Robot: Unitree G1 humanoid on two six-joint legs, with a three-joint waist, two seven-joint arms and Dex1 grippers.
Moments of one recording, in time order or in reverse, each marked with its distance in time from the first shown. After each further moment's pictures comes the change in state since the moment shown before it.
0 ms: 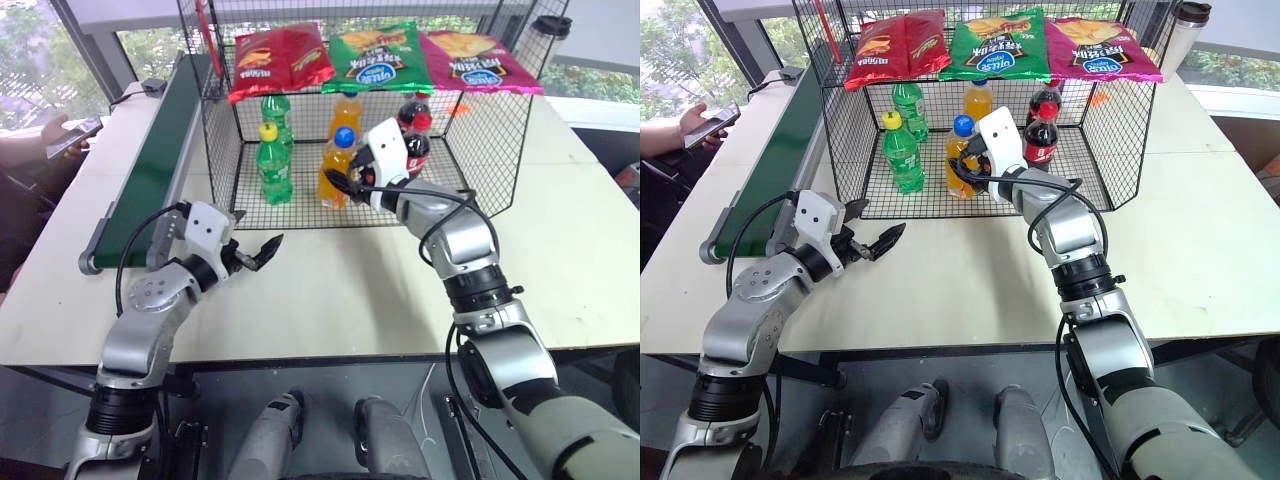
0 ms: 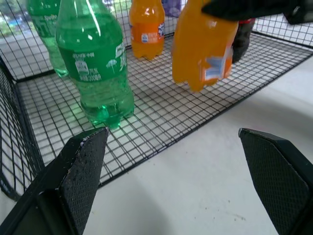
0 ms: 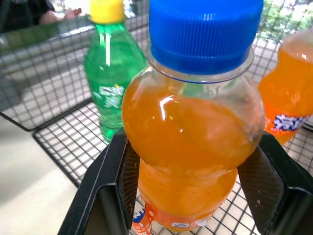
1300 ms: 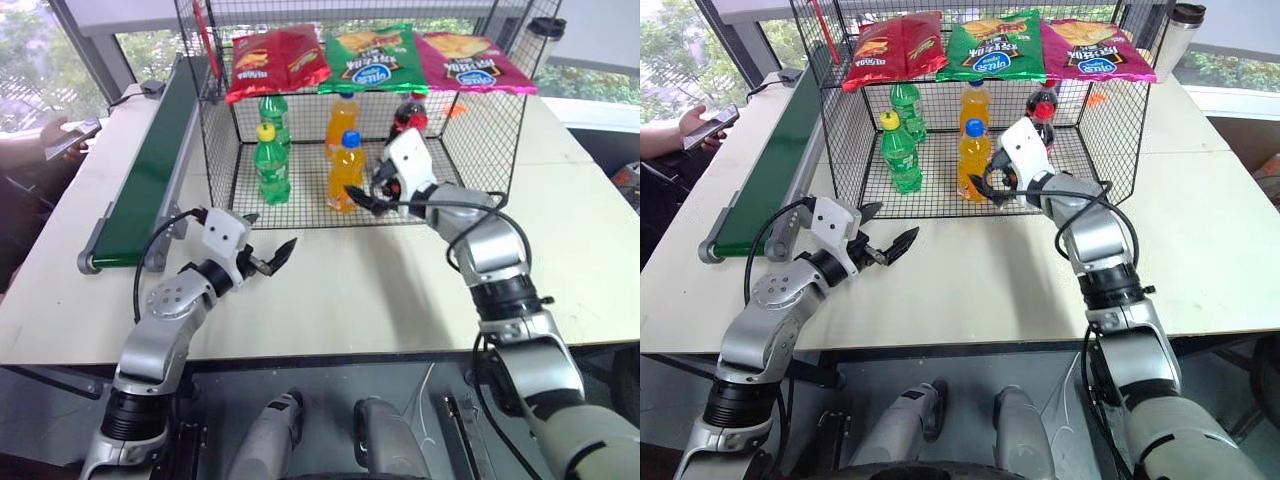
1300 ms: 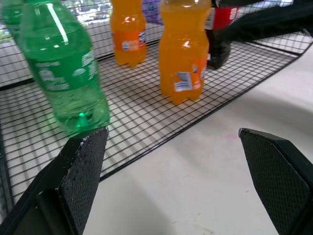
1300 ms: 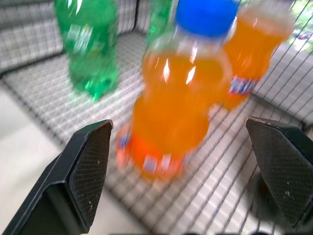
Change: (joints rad) left arm 0.027 -0.036 -0.053 -0.017 0.013 -0.026 0.017; right arm 0.160 -0.168 -0.012 -0.254 -0.051 0.099 0.187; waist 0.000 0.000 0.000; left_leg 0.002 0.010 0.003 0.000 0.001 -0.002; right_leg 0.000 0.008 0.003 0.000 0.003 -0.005
